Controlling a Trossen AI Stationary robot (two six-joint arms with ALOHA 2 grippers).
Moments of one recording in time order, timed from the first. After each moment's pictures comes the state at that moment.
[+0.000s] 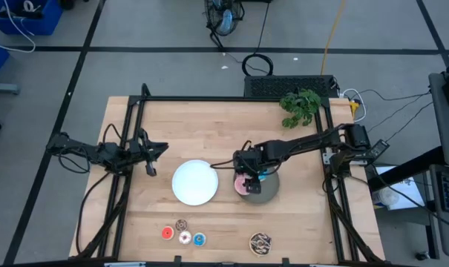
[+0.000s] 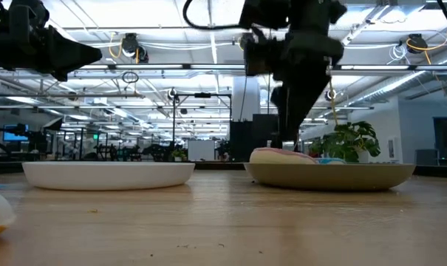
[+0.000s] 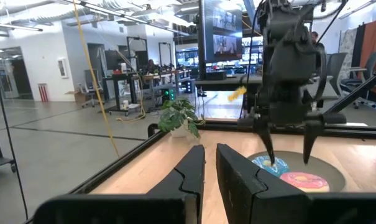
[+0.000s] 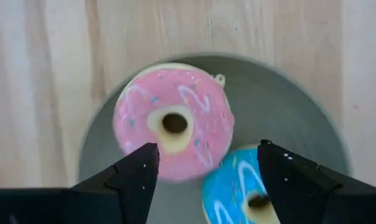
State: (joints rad) left arm -0.28 0.07 0.01 0.21 -0.58 0.13; right arm 0.07 1.77 1.26 -0.76 -0.10 0.17
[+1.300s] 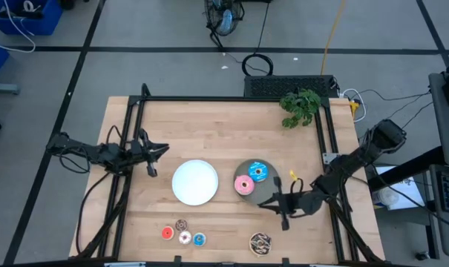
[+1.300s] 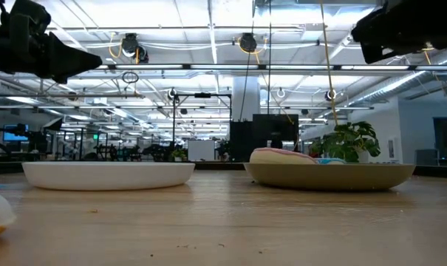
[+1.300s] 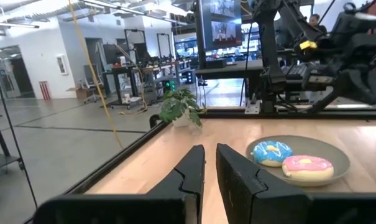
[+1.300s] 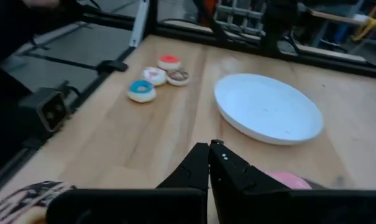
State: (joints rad) left arm -0.28 0.07 0.01 0.16 -0.58 0.14; right arm 0.70 1.38 0.49 0.54 0.55 0.09
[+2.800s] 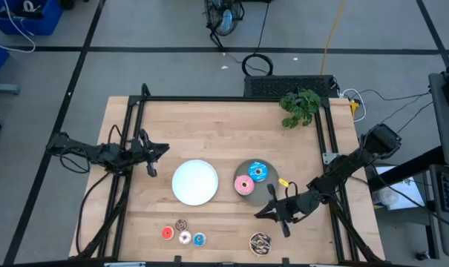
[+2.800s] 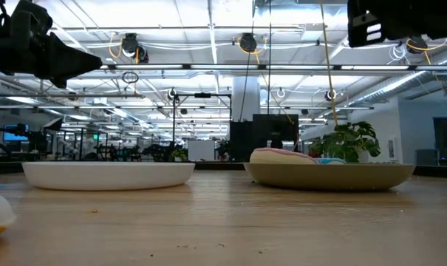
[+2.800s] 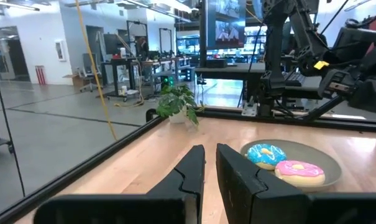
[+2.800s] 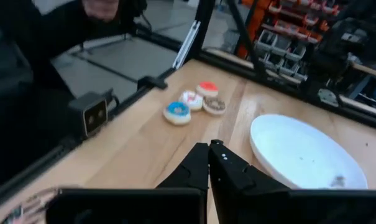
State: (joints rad) left arm -0.28 0.07 0.01 0.15 -0.59 0.05; right arm 0.68 1.49 0.49 0.79 0.37 -0.14
